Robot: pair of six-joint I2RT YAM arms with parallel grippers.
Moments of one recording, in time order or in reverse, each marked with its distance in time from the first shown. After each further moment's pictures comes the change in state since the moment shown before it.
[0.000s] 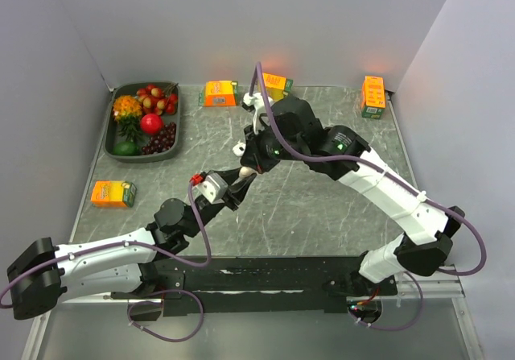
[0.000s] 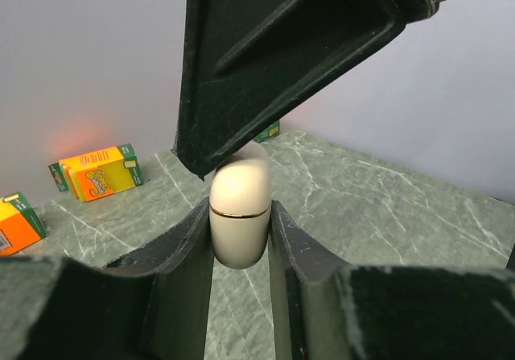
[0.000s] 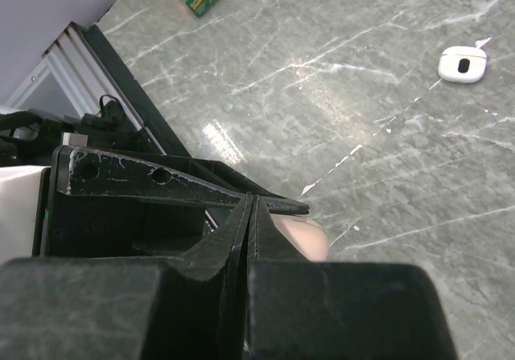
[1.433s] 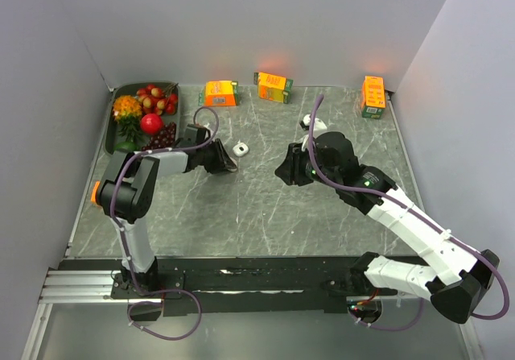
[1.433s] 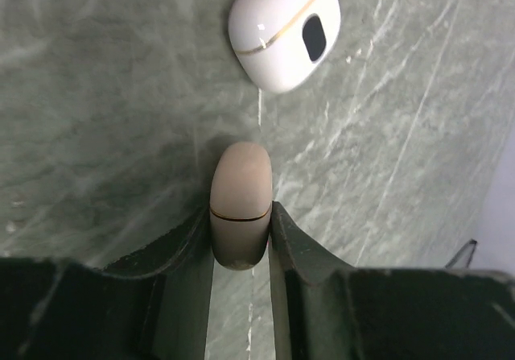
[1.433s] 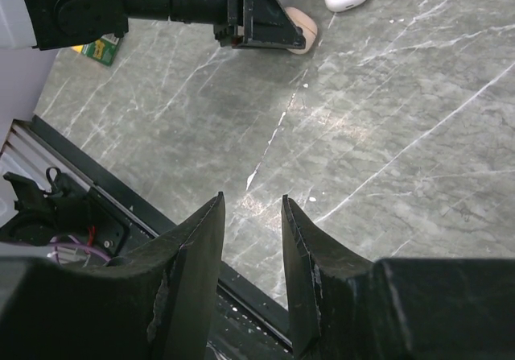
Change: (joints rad) left arm 0.736 0.944 0.611 -0.826 0.635 -0.800; right arm -0.221 -0.393 -0.674 0.341 0.071 0.209
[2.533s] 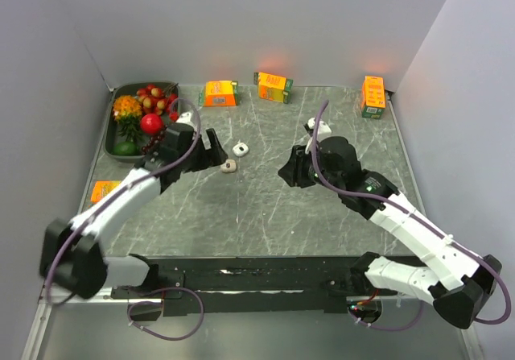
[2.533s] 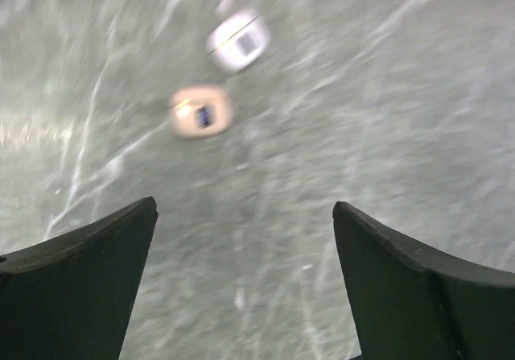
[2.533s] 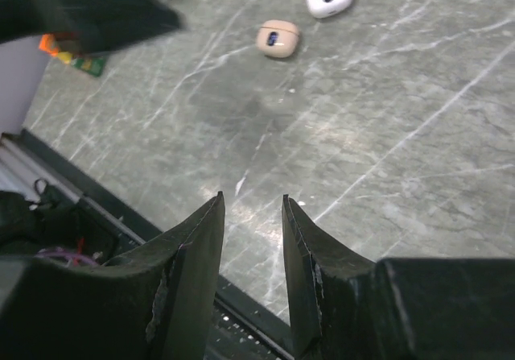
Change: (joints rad) left arm -0.080 -0.567 -0.083 -0.360 -0.371 0.080; right arm -0.008 -0.039 -0.050 0.038 0.025 0.002
